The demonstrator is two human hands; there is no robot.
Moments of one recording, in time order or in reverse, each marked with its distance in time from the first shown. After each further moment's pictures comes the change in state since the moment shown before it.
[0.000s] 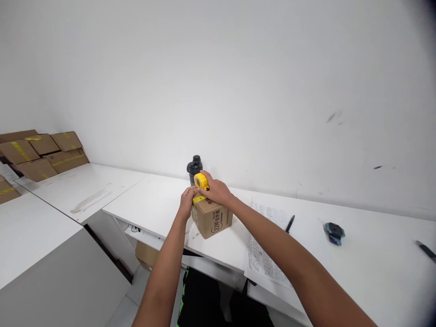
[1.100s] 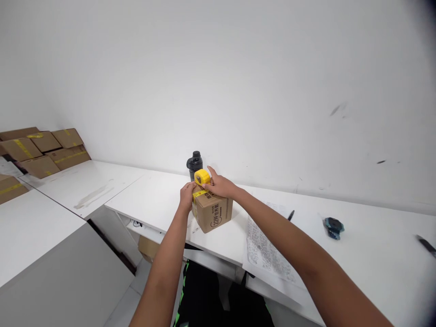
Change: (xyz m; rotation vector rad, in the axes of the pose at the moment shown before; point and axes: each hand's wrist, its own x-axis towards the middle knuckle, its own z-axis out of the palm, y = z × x) left_hand 0.004 0.002 0.010 0.016 0.115 -0.003; right_hand -0.006 0.013 -0.019 0.134 -0.180 0.042
